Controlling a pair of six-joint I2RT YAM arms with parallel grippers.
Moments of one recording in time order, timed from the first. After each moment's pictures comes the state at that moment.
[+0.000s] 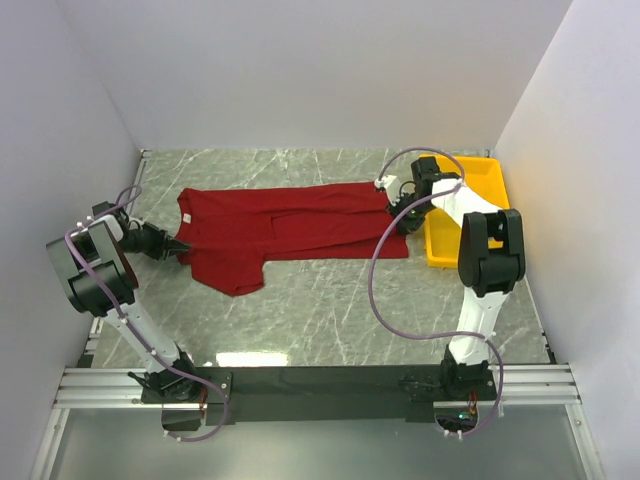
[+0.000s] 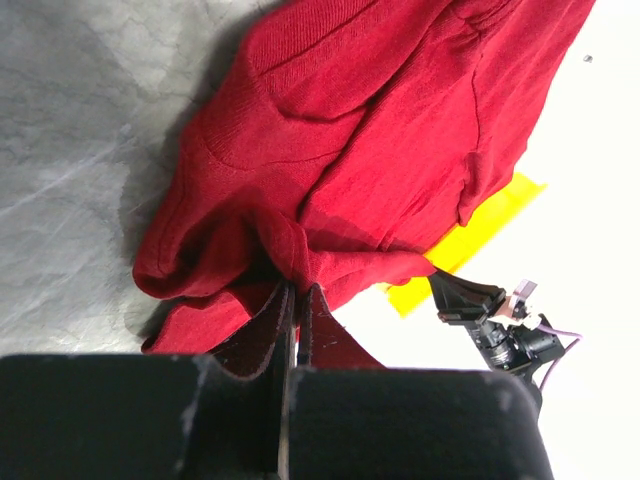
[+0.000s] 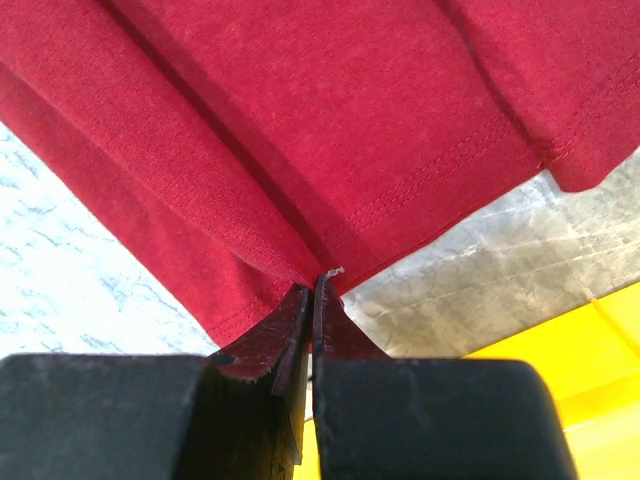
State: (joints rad) left arm 0.52 1.90 1.16 -0.61 0.74 -0.62; right arm 0.10 1.97 1.45 -0.74 -0.35 -0.74
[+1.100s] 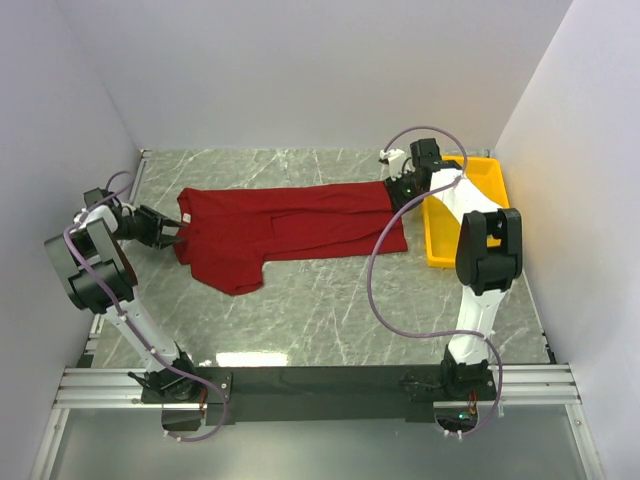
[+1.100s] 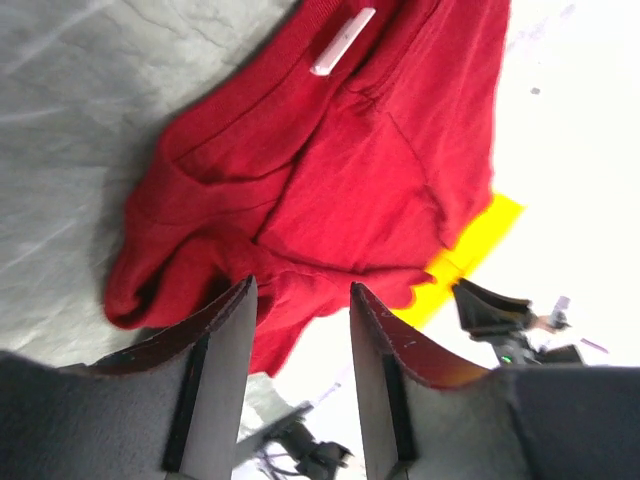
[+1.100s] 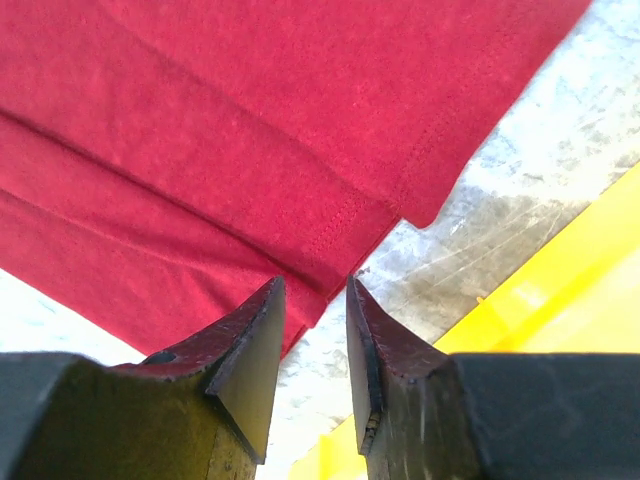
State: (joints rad) left arm 0.52 1.93 1.28 -0.59 0.73 -0.64; right arm 0.12 2.00 1.59 -0.65 -0.27 -0.46
